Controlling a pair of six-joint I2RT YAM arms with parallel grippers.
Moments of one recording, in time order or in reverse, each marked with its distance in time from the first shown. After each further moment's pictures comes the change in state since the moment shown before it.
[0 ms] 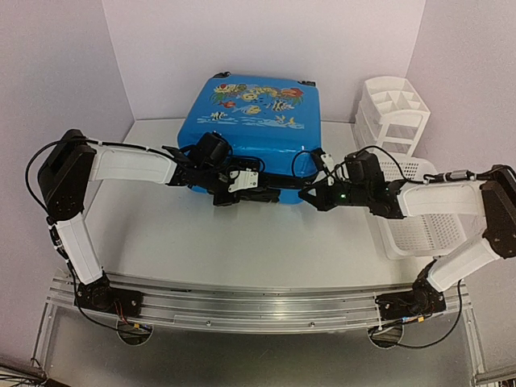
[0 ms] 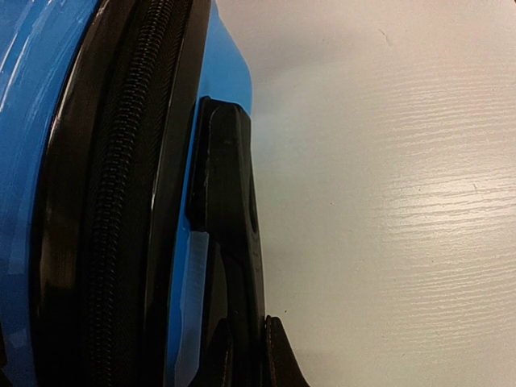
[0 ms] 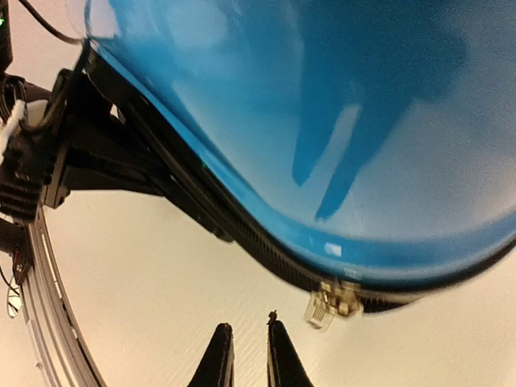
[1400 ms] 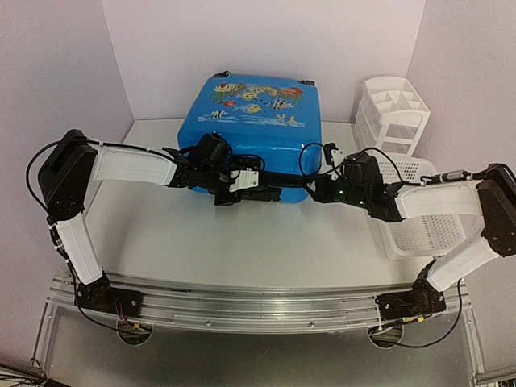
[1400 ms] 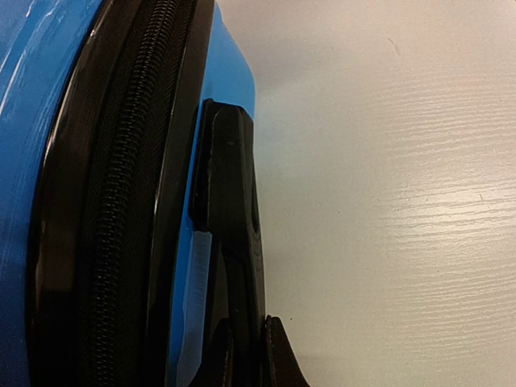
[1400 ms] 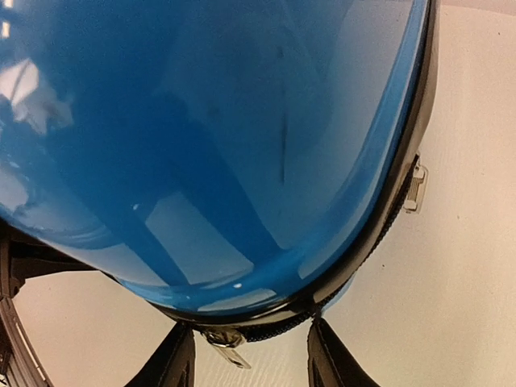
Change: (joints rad) left arm -0.003 0.000 -0.015 0.047 0.000 -0.019; right arm 0.017 0.004 -0.023 0.072 0.273 0.173
